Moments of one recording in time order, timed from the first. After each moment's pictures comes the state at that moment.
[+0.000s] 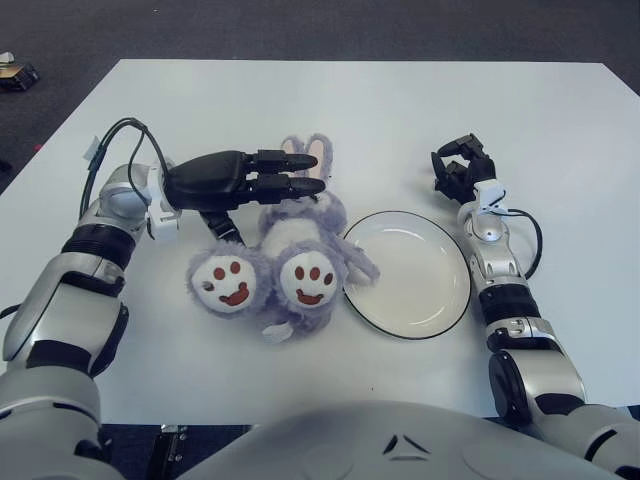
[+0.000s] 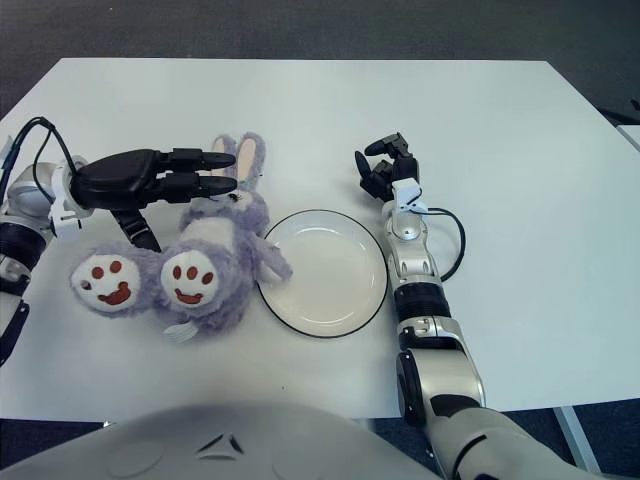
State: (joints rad) left arm -0.70 0.68 -0.37 0.79 0.00 -1.61 -0.70; right arm -0.42 -0.14 -0.07 0.53 -0.06 -0.20 -0.16
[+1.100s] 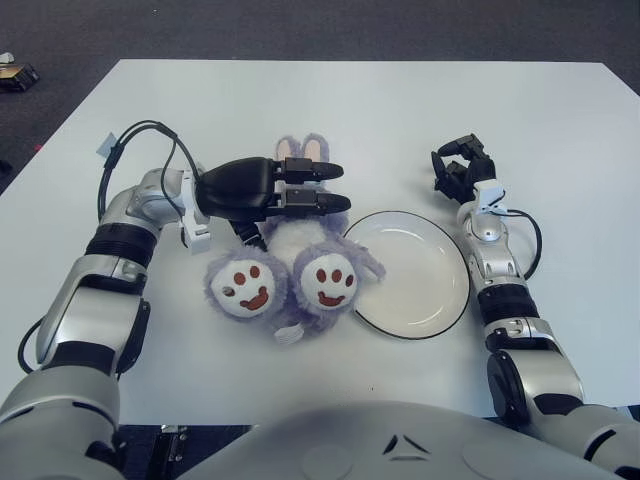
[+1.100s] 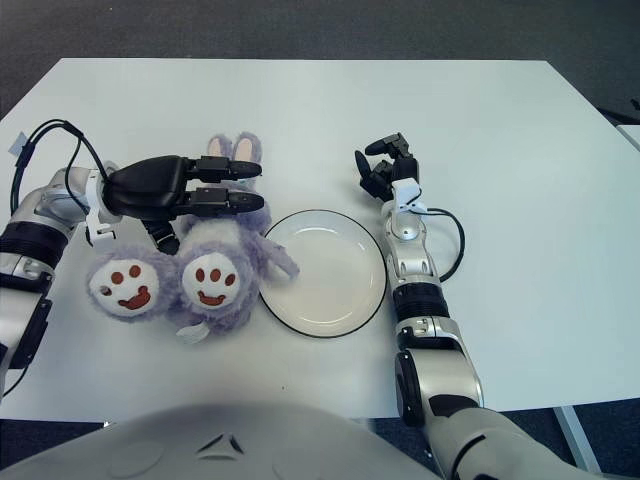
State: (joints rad) left arm -0.68 0.59 -0.22 0.75 0.53 -1.61 -0.34; right arm -0.42 -0.13 -0.08 0.53 -0.06 -0.20 -0.17
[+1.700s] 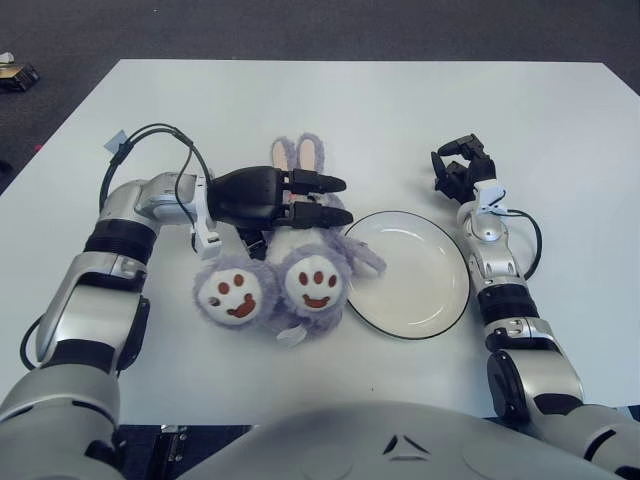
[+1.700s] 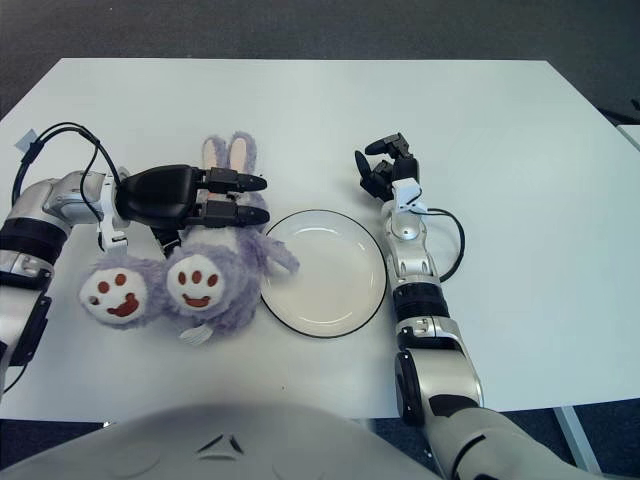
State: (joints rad) left arm -0.74 0.62 -0.21 0.62 0.98 -1.61 -0.09; right arm -0.42 -0.13 -0.09 0.53 -0.06 -0.20 -0.17
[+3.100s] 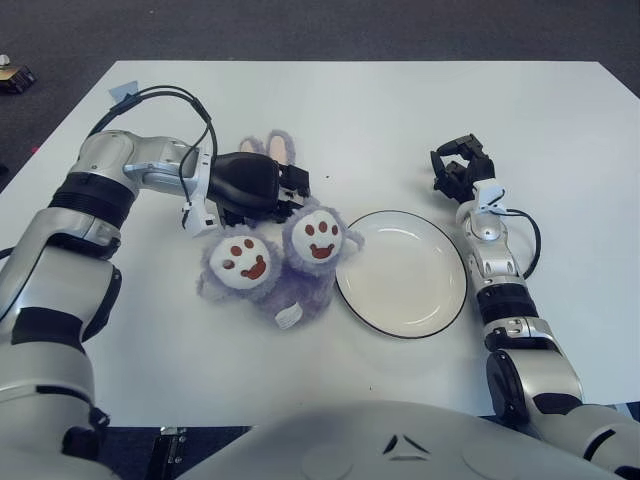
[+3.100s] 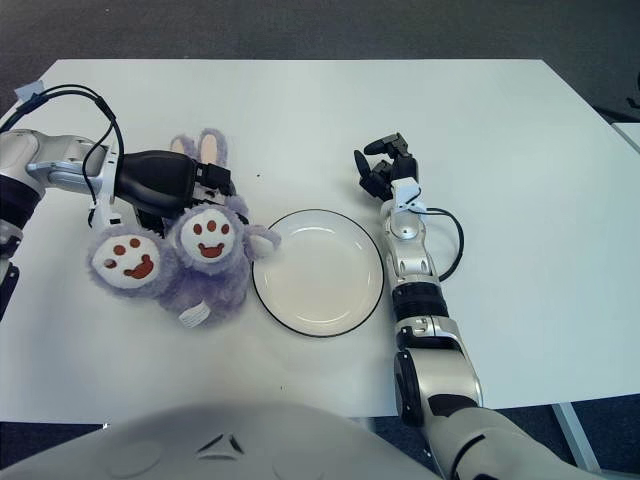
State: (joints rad) left arm -0.91 0.75 -0.48 0.65 0.95 -1.54 -0.16; right arm -0.42 -0.13 -0.09 0.52 -0.06 -0.19 -0.18
